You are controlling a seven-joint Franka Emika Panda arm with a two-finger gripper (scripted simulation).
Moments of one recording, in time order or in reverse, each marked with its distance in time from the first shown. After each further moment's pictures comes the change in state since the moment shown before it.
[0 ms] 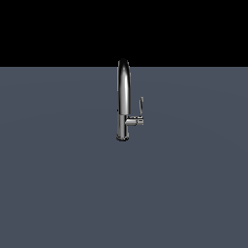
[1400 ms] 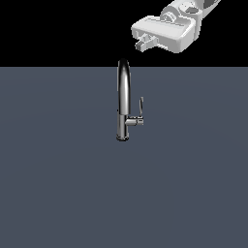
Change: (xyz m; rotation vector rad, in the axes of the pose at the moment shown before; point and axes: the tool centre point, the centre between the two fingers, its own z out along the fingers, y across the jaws) arm 0.176 0.004 0.049 0.435 -0.439 0.399
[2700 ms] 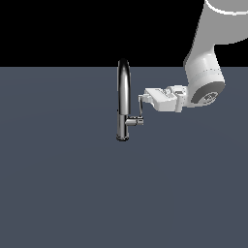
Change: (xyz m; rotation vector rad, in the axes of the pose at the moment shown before) arm 0.177 0.005 0.051 0.448 -0.448 0.414
